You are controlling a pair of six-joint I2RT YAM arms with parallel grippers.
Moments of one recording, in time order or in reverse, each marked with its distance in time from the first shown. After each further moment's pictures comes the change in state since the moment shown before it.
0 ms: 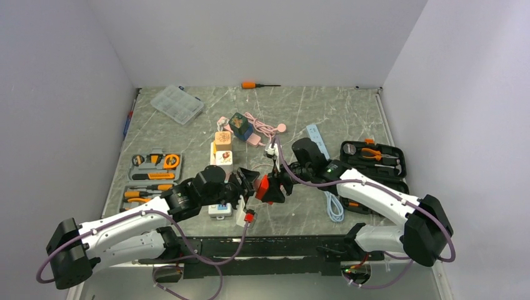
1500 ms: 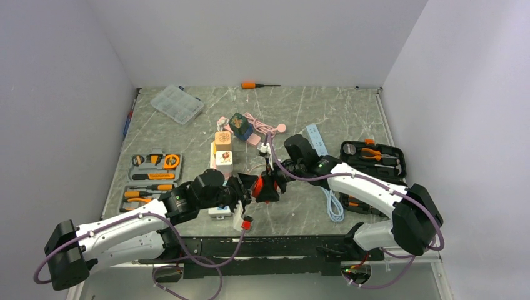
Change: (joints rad) left arm -0.023 -0.037 -0.028 -0.013 -0.040 0.122; right arm 0.002 0.118 0.060 0.042 -0.096 0.013
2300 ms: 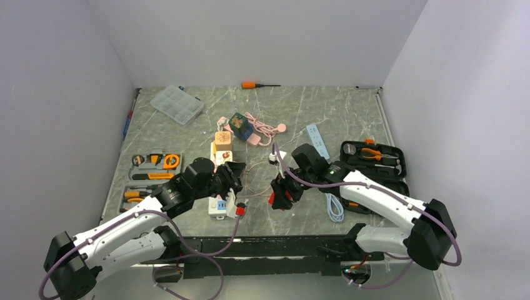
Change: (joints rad) left arm 0.188 -0.016 0.031 -0.081 0.042 0.114; right arm 0.019 -0.142 -0.033 -0.311 0.239 0.002
